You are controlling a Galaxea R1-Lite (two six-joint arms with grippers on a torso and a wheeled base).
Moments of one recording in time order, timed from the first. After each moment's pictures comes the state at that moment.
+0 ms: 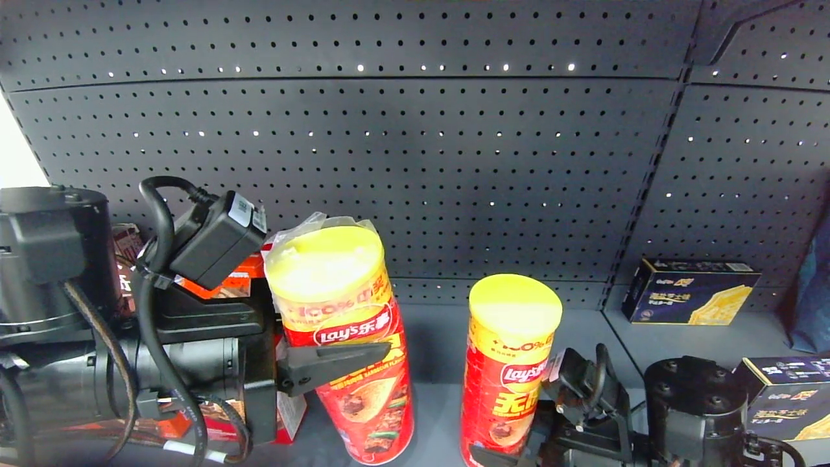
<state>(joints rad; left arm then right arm) -0.53 1.37 -0.69 -0.42 -0.60 0.08 0.82 1.76 -0.30 -1.14 0.20 -0.01</state>
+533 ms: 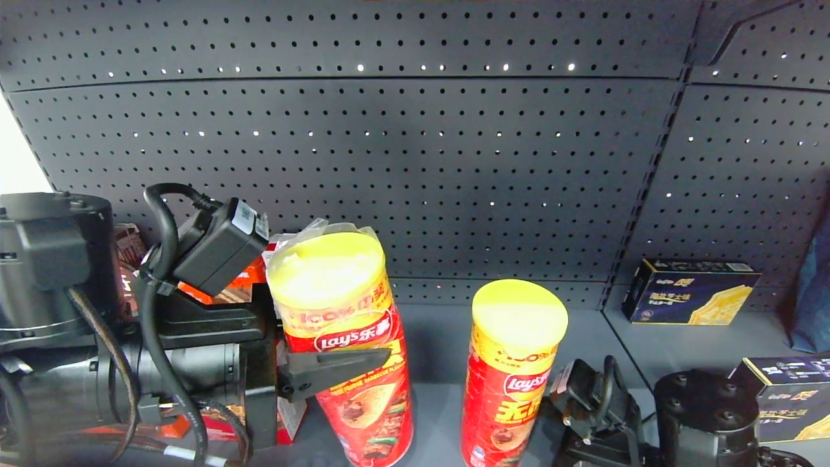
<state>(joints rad) -0.53 1.37 -0.67 -0.42 -0.60 0.08 0.83 1.74 -0.24 -1.13 0.13 -0.01</state>
